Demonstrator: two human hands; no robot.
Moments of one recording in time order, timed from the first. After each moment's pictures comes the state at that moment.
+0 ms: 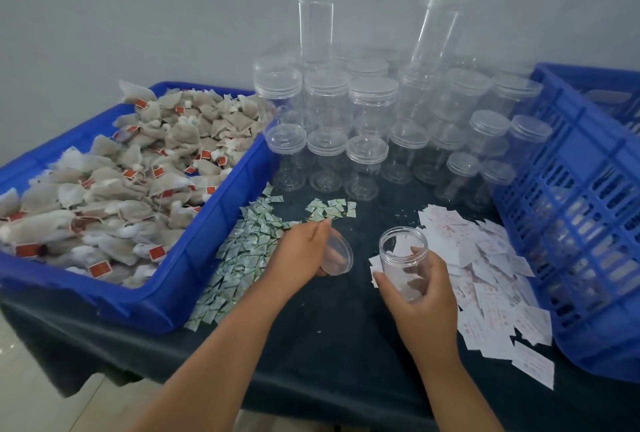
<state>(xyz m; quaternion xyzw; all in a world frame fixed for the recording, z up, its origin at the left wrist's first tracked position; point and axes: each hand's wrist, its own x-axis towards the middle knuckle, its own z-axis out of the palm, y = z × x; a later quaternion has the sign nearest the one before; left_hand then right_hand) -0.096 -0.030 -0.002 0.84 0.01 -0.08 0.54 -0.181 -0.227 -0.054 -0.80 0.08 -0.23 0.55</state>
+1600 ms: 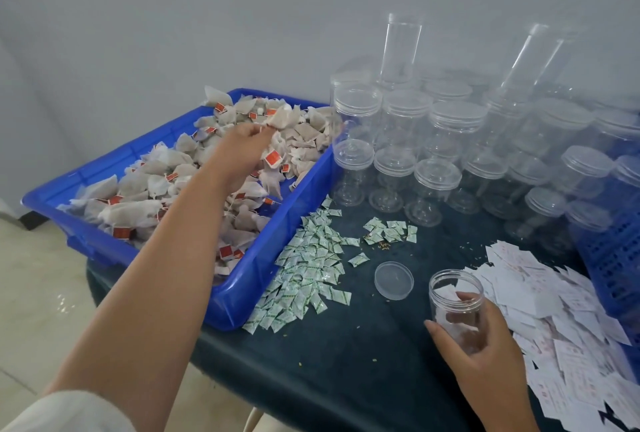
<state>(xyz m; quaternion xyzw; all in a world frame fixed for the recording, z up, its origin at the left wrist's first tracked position) -0.007 0.168 0.106 0.79 0.09 0.10 0.60 -0.180 -0.226 -0.059 -0.84 0.02 -0.14 0.53</state>
